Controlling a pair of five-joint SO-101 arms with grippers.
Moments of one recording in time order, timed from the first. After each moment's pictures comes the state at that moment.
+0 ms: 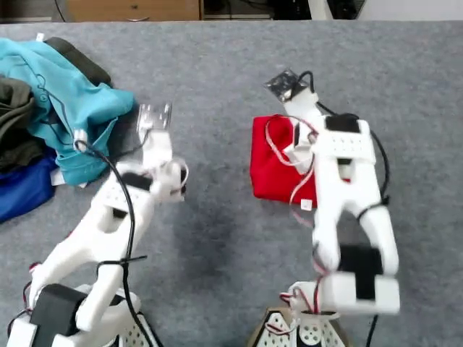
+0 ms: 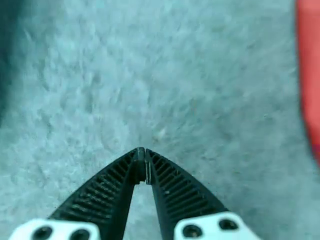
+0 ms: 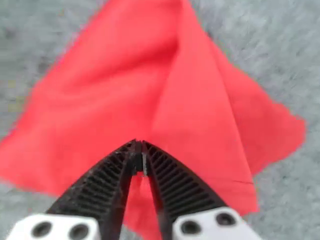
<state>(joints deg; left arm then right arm) 13.2 -20.0 54.7 30.3 4.5 1.9 0.9 20.7 59.9 30.8</state>
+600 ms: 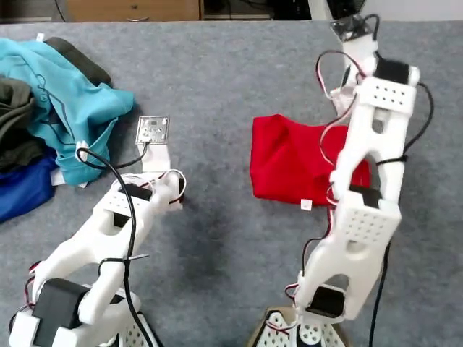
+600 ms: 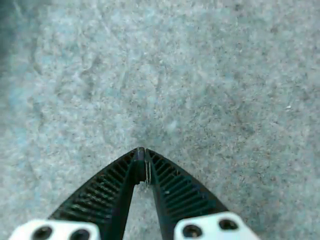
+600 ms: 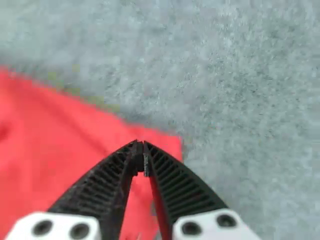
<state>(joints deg) 12.7 -17.6 58.9 23.2 4.5 11.2 38.1 -46.0 90.1 26.3</state>
